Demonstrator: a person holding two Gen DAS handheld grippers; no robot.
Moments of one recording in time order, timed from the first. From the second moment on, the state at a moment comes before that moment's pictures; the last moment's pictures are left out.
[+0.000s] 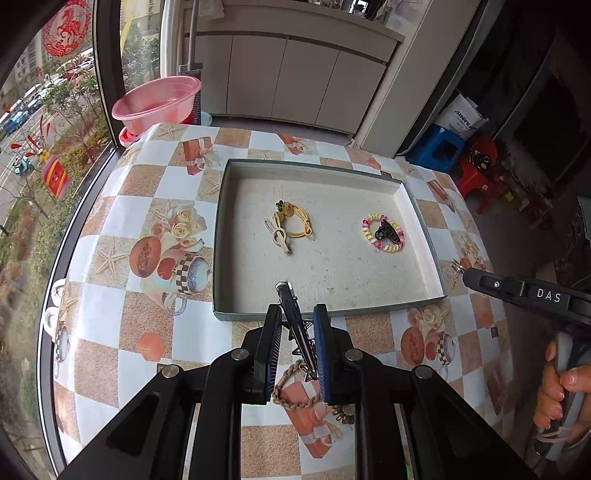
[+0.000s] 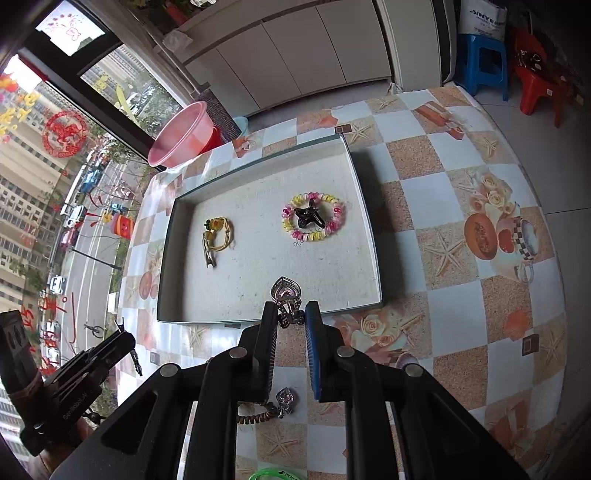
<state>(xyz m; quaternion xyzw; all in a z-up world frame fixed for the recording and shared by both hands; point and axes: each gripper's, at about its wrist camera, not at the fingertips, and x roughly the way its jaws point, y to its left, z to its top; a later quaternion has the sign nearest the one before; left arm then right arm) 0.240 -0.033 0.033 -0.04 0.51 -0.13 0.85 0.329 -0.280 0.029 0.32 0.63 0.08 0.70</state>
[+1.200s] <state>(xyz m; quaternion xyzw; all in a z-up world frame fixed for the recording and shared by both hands) 0.346 -0.089 -0.070 0.06 0.55 -0.07 0.83 0.405 -0.243 -0.081 0.25 0.67 0.09 0.70</state>
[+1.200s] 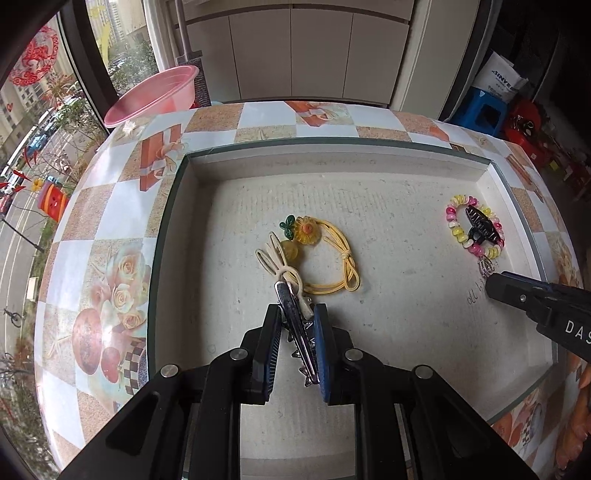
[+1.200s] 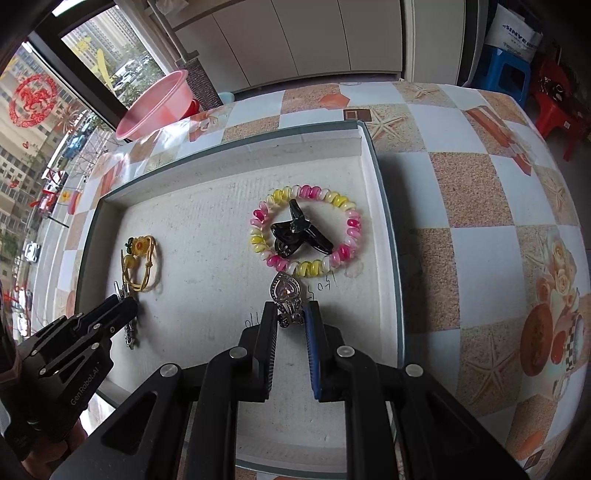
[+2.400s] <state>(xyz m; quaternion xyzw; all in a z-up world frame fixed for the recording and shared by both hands) 0.326 -0.079 -0.018 0.06 0.51 -0.06 0.86 0.383 -0.268 -0.029 0.36 0.63 0.08 0.68</state>
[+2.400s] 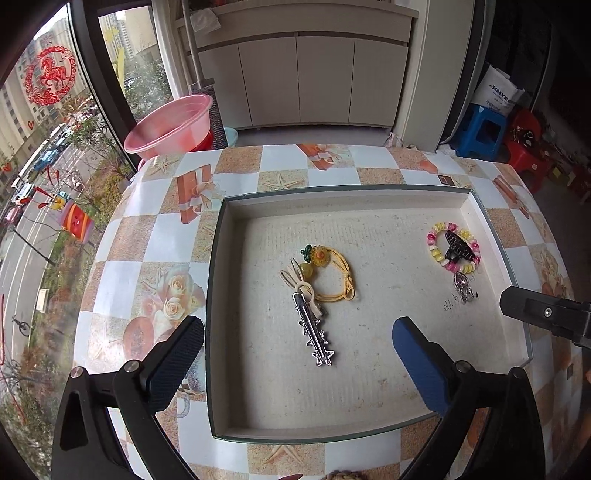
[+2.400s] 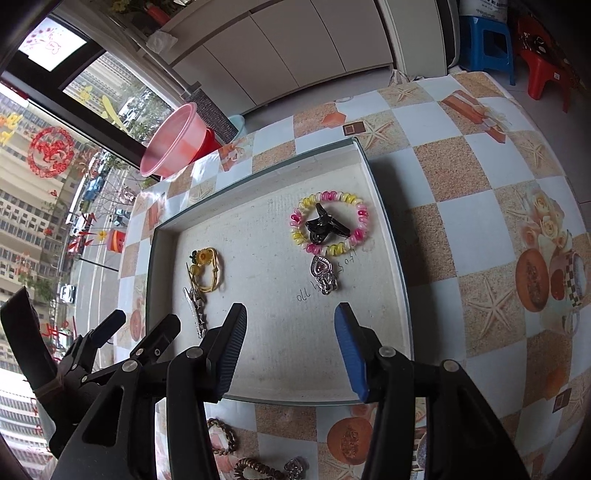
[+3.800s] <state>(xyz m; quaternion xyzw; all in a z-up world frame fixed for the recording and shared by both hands) 0.176 -0.003 -0.066 0.06 0.60 -0.07 0.80 0.224 -0.231 0.039 0.32 0.66 0.08 0.67</state>
